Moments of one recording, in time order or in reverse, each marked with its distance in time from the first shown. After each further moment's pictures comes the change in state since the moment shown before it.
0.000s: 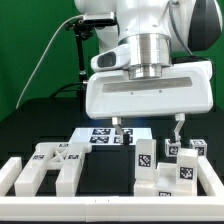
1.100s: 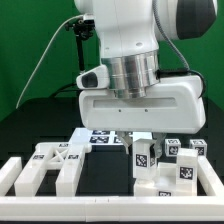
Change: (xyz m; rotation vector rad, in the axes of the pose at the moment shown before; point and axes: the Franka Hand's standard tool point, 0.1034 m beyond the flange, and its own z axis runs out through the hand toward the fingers) arm -0.003 0.006 0.015 -0.026 -0.355 0.437
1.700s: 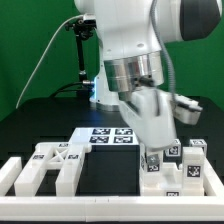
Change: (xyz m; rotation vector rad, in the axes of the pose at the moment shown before) arm 0.006 -0.013 0.003 0.060 -0.006 0.927
